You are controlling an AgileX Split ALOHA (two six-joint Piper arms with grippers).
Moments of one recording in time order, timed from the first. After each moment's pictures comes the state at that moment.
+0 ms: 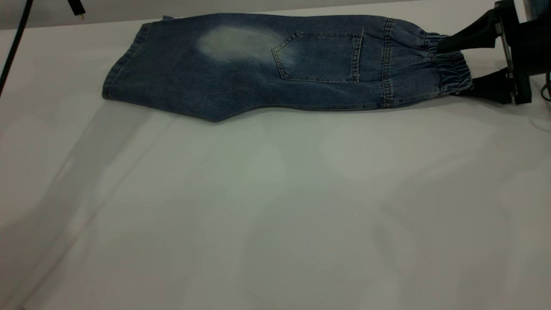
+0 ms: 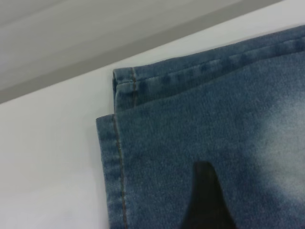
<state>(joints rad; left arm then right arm) -0.20 2.17 -1.58 -0.08 0.33 0.22 -0.27 2.48 -1.31 1.50 1.06 -1.10</state>
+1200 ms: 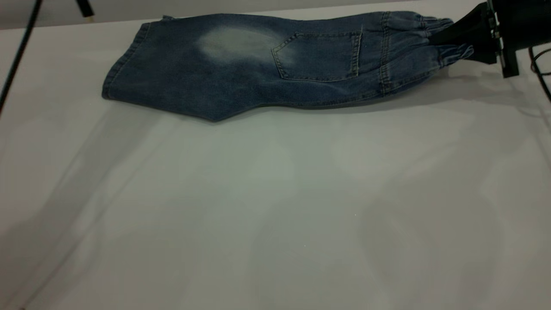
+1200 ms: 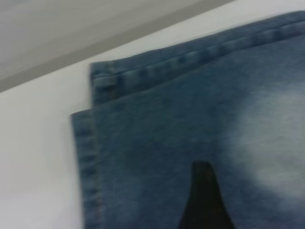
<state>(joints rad) -0.25 2.17 -1.58 -0.08 0.36 0.22 -0.23 2.45 -1.43 1.39 1.12 -1.04</state>
